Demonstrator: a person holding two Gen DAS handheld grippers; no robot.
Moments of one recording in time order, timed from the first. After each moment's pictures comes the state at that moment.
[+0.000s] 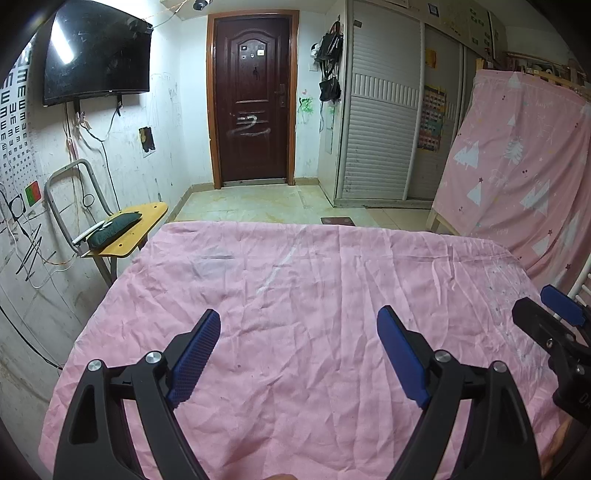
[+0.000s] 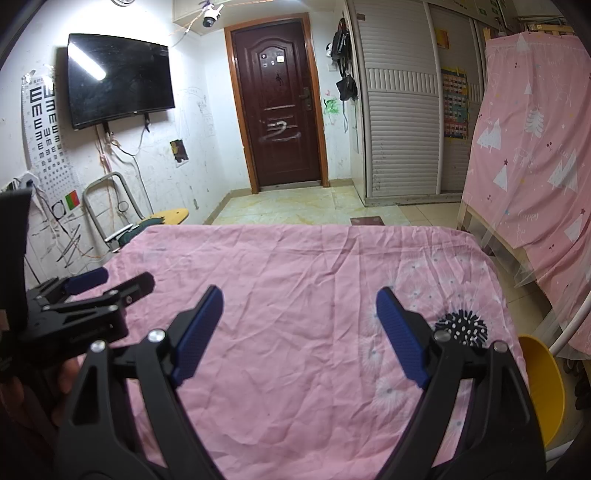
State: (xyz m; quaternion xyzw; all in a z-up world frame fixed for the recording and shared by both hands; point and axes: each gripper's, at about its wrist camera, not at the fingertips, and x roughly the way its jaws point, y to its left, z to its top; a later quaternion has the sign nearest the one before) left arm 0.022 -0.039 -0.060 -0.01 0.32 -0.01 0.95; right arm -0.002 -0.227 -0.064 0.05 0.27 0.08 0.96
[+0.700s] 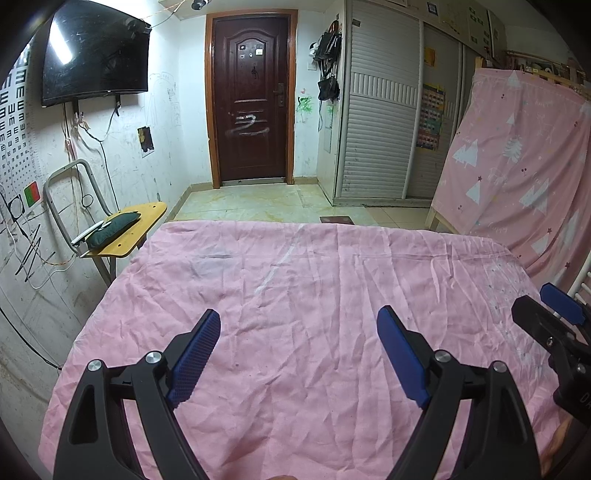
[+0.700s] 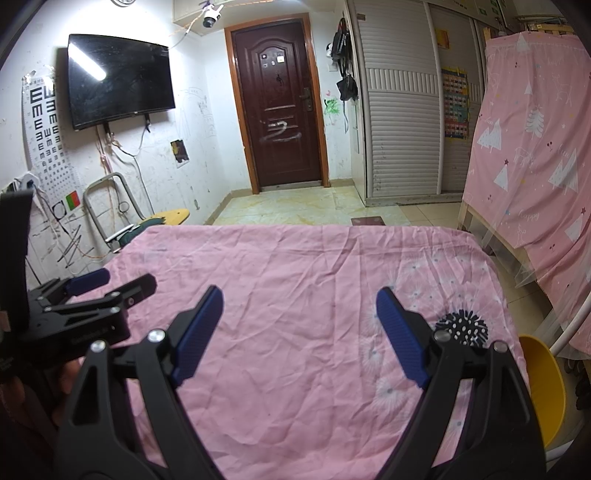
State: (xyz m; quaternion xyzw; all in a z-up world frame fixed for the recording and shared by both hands) left arm 0.022 -0.041 -0.062 -0.01 0.32 -0.01 0.95; right arm -0.003 -0.227 -0.064 0.05 0.27 0.08 0.96
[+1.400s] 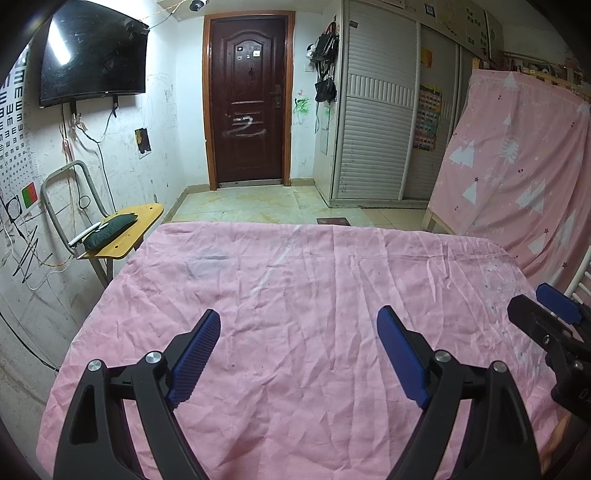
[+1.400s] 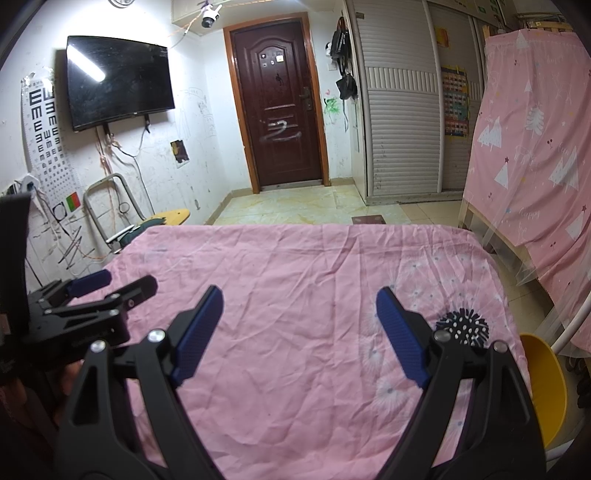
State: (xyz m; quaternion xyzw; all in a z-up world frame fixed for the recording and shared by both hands) left arm 0.020 -0.042 -0.063 -0.01 0.31 -0.02 0.95; right arm -0.002 -0.227 -0.065 0.05 0.27 0.08 0.96
